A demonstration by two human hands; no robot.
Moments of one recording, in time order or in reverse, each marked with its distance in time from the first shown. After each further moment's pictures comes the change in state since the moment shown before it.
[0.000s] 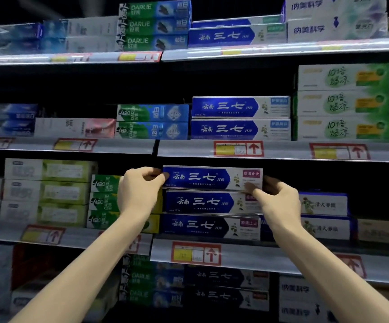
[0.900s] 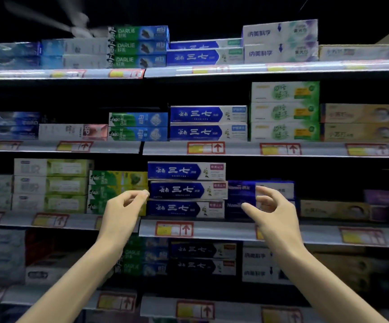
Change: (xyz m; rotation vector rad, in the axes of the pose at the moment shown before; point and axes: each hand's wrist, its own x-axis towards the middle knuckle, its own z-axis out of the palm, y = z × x) left_hand -0.122 0.045 -0.069 -0.292 -0.214 -0.173; right_hand -0.107 -0.051 -0.105 -0.094 -0.035 0.007
